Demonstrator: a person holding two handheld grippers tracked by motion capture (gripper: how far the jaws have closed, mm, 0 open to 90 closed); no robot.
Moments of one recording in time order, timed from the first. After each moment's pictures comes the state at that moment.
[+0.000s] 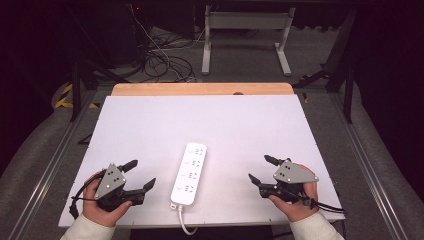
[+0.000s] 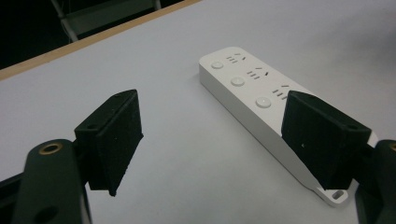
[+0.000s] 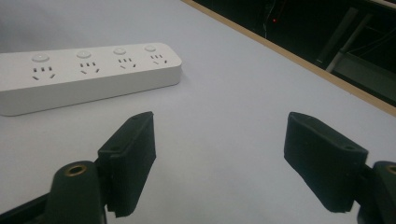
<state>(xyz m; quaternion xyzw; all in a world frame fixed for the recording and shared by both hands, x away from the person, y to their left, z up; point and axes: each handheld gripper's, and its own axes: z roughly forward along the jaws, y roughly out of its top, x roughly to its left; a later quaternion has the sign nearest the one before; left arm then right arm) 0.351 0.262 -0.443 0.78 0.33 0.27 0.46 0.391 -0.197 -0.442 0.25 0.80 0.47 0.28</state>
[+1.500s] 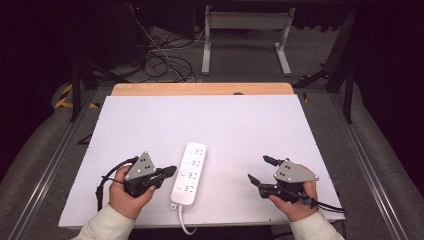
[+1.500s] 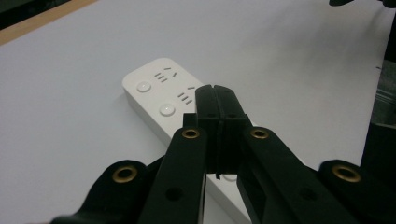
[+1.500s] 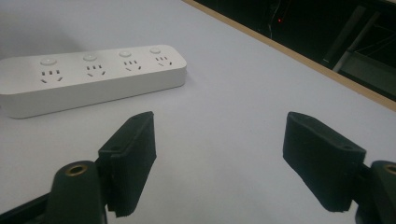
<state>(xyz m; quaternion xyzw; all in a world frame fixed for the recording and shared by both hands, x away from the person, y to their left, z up) 0.382 0.201 -0.423 0.83 0.27 0.16 0.45 0.392 -0.197 -0.442 0.25 0.80 0.47 0.27</state>
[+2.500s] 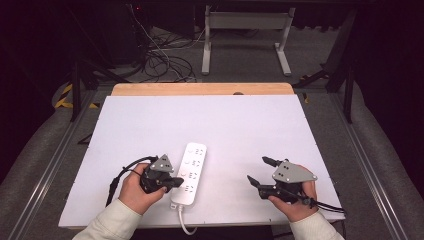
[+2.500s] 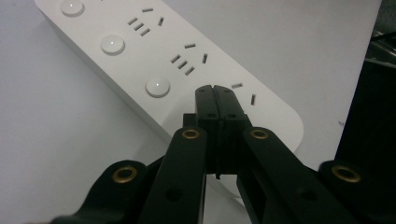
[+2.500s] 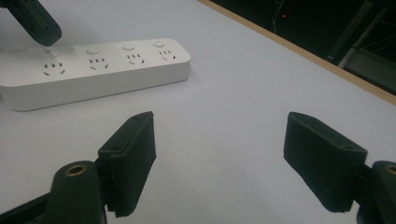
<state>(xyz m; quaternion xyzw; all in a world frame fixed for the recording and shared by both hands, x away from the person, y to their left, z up) 0.404 0.180 -0.442 0.90 0.27 0.05 0.33 0.392 -0.196 -0.444 0.24 0.81 0.47 0.26</state>
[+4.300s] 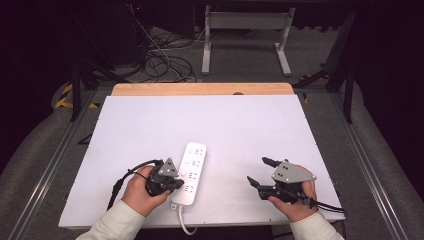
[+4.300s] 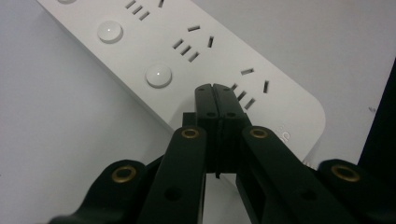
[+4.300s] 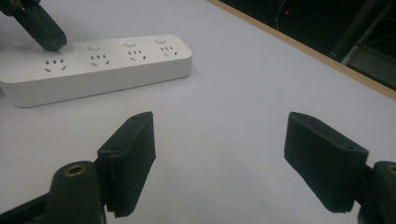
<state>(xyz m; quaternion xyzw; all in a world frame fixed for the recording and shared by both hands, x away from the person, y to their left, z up) 0.400 0.171 -0.449 0.92 0.27 0.08 0.29 0.393 -0.196 -0.446 0.24 0.81 0.46 0.26</state>
